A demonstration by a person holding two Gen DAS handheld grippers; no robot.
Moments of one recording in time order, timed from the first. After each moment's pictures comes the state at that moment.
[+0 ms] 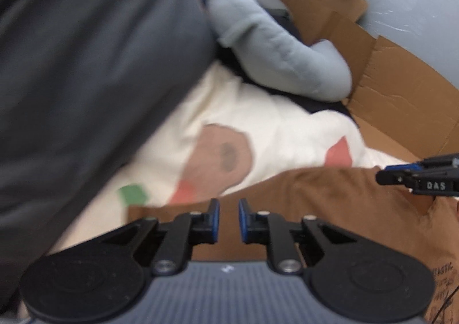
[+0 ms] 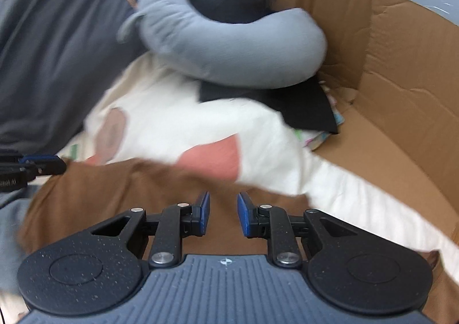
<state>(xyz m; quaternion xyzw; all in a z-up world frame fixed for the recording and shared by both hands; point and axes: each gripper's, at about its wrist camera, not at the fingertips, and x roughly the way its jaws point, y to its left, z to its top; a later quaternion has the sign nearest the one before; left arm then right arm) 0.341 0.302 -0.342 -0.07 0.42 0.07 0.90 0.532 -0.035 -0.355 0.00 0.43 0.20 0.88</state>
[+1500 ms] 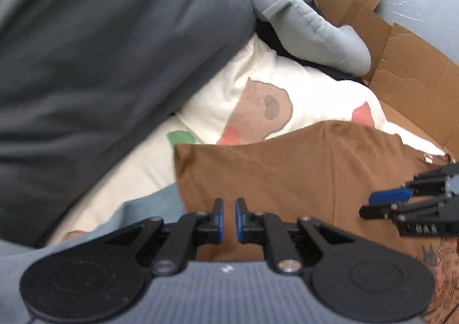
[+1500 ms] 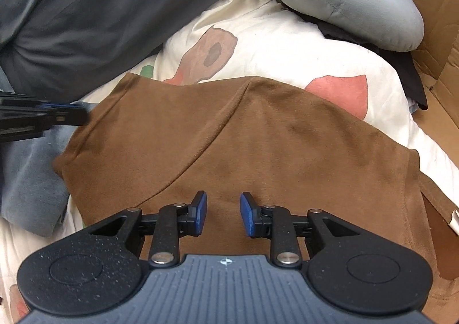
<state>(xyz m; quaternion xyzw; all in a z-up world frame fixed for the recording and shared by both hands) 0.289 0.317 -0.382 -0.07 0.43 0.10 0.89 0.471 0.043 -0.393 -0.07 0.46 0.30 0.83</state>
